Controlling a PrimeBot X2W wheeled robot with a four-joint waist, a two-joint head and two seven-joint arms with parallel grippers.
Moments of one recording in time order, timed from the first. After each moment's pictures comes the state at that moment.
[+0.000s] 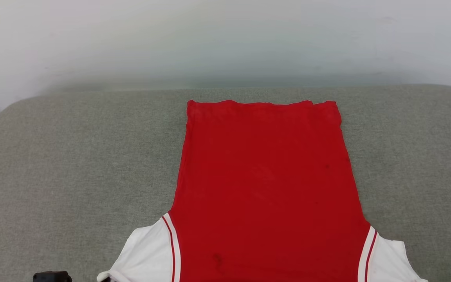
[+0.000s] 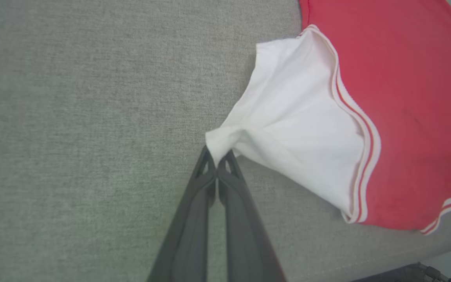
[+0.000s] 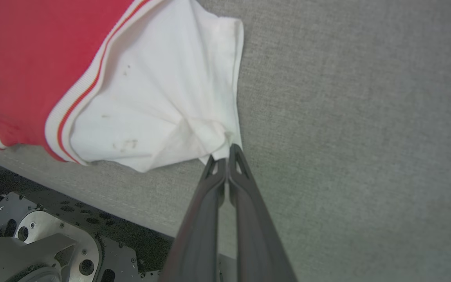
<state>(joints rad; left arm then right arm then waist) -0.03 0.80 -0.81 0.16 -1.16 0.20 -0.24 0.10 -0.79 0.43 0.22 0.75 0.13 0.18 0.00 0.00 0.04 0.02</state>
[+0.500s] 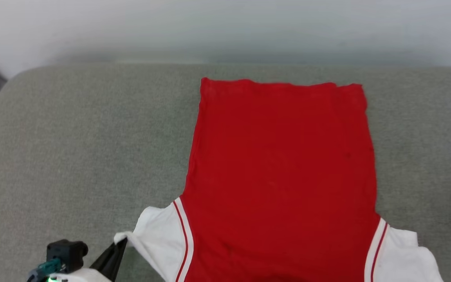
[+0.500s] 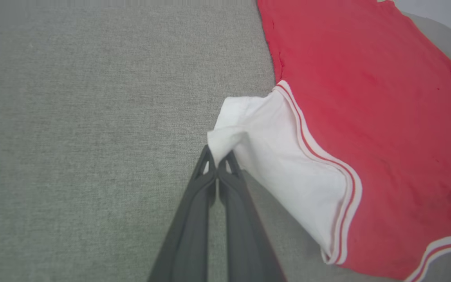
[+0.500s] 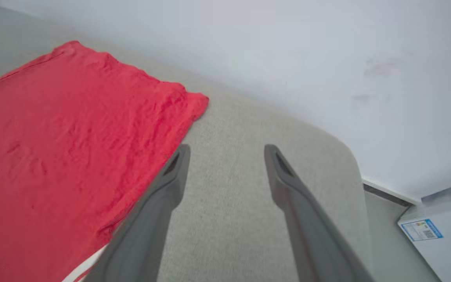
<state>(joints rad) -0.09 0.79 -0.80 0.02 -1.06 0.27 -0.25 -0.14 -0.82 0.08 -0.07 0.63 0.13 0.36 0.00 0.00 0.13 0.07</state>
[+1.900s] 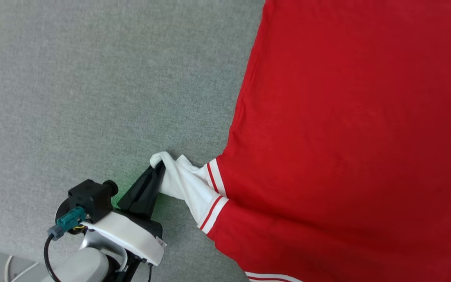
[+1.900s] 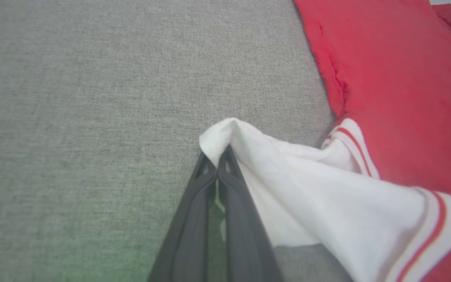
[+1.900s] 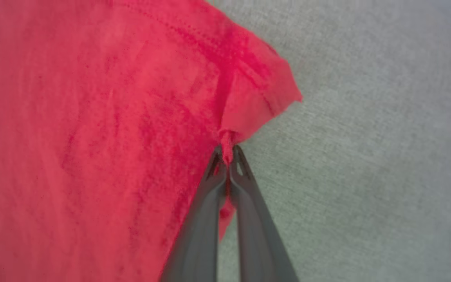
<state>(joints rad) -0.31 0.61 -0.70 -0.08 -0.83 0.23 -0.26 -0.95 -0.74 0.24 0.25 0.60 0.13 1.15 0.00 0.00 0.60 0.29</state>
